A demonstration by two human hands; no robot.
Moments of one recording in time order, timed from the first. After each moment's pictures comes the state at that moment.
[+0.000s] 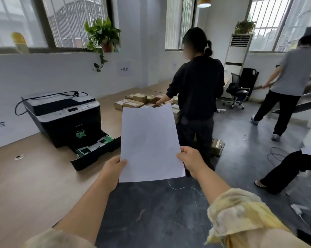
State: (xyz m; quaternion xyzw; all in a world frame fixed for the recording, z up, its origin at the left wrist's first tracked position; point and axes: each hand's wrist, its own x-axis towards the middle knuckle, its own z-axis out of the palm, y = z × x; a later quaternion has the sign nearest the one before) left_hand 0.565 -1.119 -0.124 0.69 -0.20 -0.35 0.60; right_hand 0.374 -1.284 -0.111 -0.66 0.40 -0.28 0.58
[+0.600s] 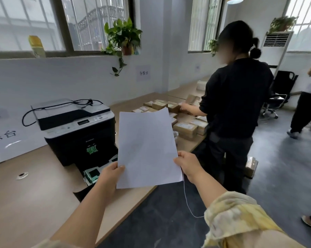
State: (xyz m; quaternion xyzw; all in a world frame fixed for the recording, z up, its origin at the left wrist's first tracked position) left_hand 0.753 -1.236 -0.142 0.71 -0.15 -0.31 0.62; right_hand 0.590 -1.424 -0.129 -0.67 0.36 -0.23 0.61
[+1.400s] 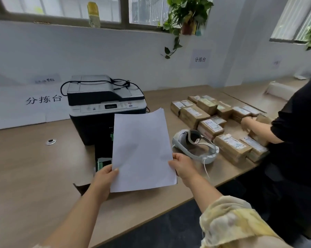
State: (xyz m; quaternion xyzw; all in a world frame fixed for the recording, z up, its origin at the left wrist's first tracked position) left_hand 0.844 -1.296 -0.210 0.69 0.02 -0.22 0.69; right_hand 0.769 -1.534 -0.174 -0.72 0.26 -0.04 0.64
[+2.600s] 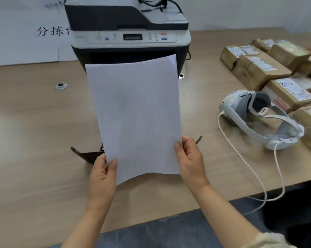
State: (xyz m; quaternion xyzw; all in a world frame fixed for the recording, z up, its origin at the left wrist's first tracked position) left_hand 0.862 -1.290 -0.353 0.74 0.08 0.03 0.67; right_hand 0.856 -1.493 -0.331 -0.72 0.11 -0.13 0.68
